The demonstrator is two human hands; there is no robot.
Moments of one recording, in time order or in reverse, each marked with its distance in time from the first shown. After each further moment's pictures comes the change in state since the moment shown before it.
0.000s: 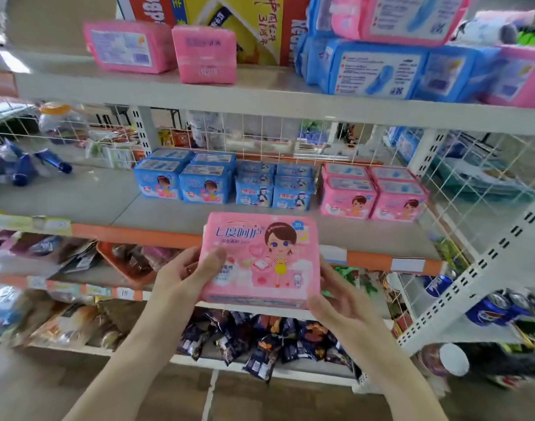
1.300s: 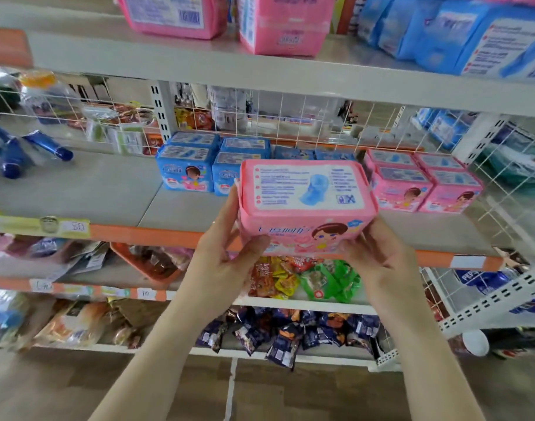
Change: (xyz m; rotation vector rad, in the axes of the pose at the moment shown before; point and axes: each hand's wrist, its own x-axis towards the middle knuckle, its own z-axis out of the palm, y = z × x) left_hand 0.101 0.004 -0.112 0.268 -0.174 0.348; right_hand 0.122 -0.020 0.096 -0.004 0.380 -0.126
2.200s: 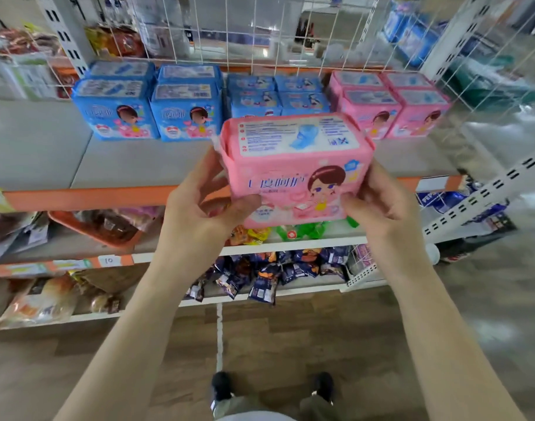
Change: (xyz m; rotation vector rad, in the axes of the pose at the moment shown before) left_hand 0.007 -0.029 0.031 -0.115 -0.073 -0.039; right_hand -0.019 0.032 -0.027 -0.010 0.117 0.014
